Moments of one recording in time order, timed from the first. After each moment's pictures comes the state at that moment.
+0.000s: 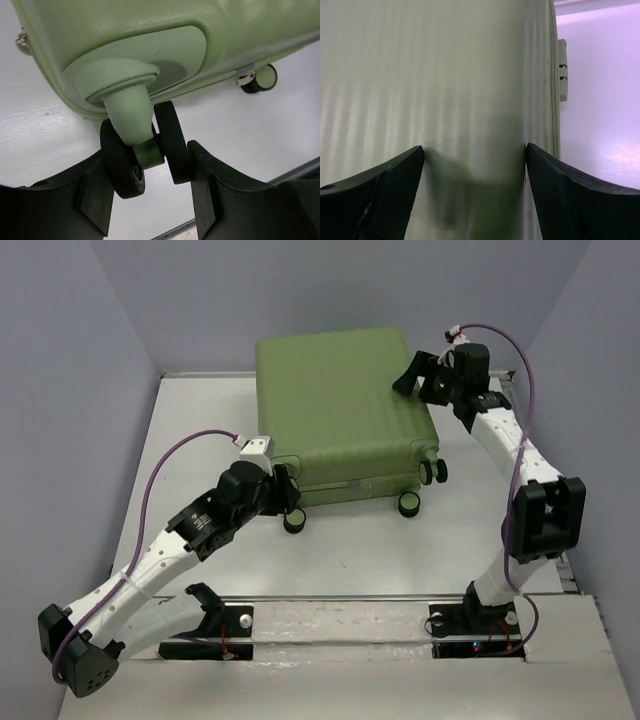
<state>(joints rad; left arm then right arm) -0.72 0.90 0.82 -0.46 -0.17 -0.51 0.15 1.64 1.45 -0.21 -0.27 0.42</state>
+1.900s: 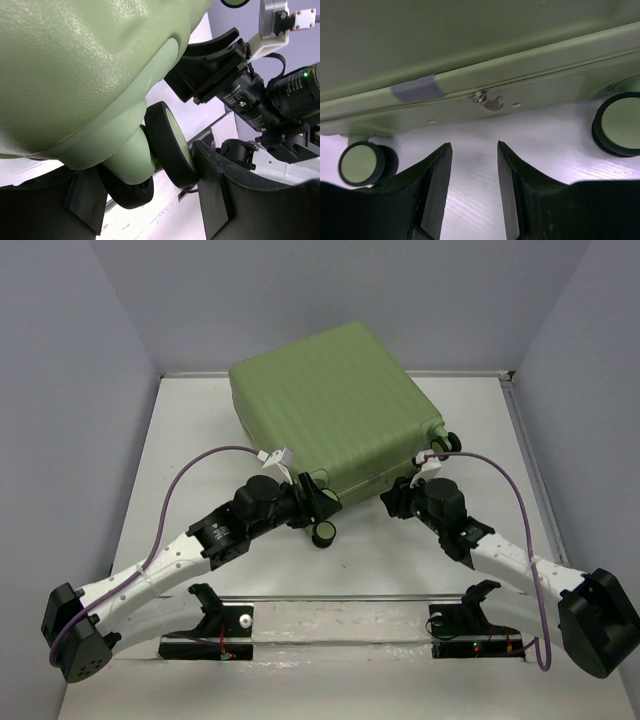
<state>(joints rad) -0.88 0.92 0.68 -0.12 0.01 -0.94 0.59 1.01 0.40 0.26 0.07 0.34</state>
